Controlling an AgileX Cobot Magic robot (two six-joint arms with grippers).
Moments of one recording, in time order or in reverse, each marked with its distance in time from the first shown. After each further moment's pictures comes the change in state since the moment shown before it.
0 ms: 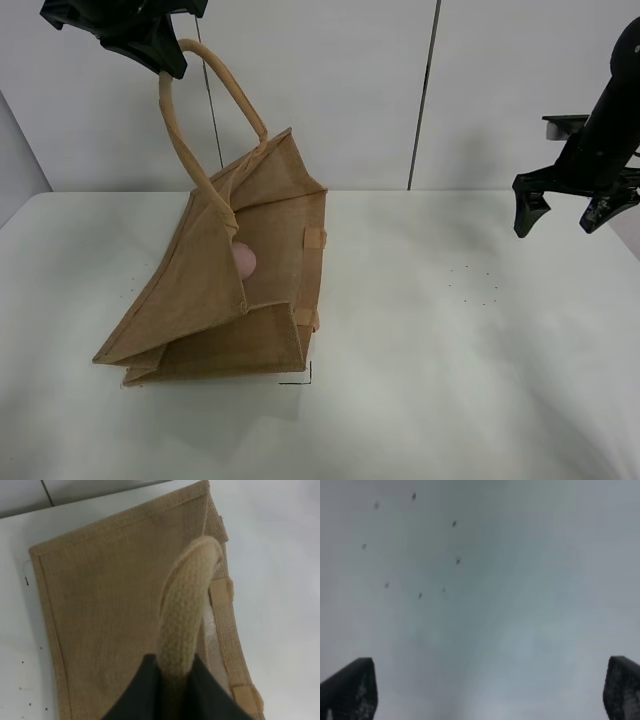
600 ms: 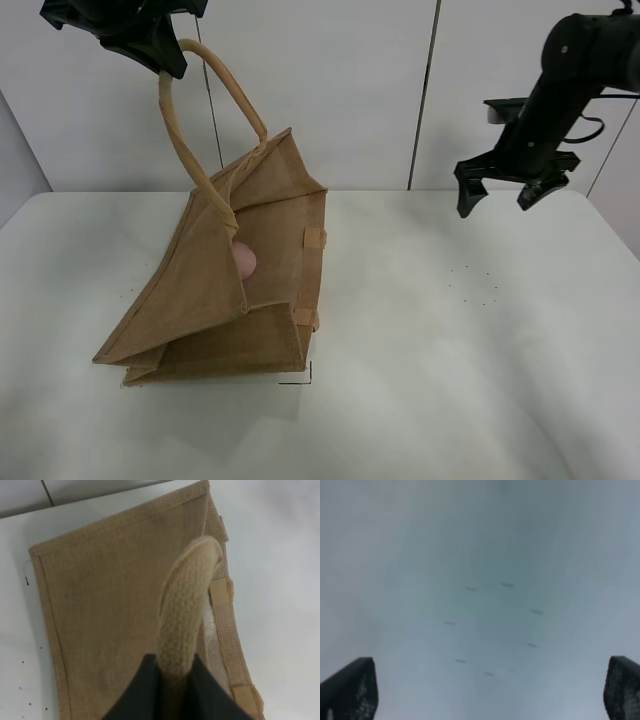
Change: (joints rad) left arm 0.000 0.000 0.000 0.000 0.000 -0.001; right arm 0.102 0.117 -0.151 0.014 -0.094 0.060
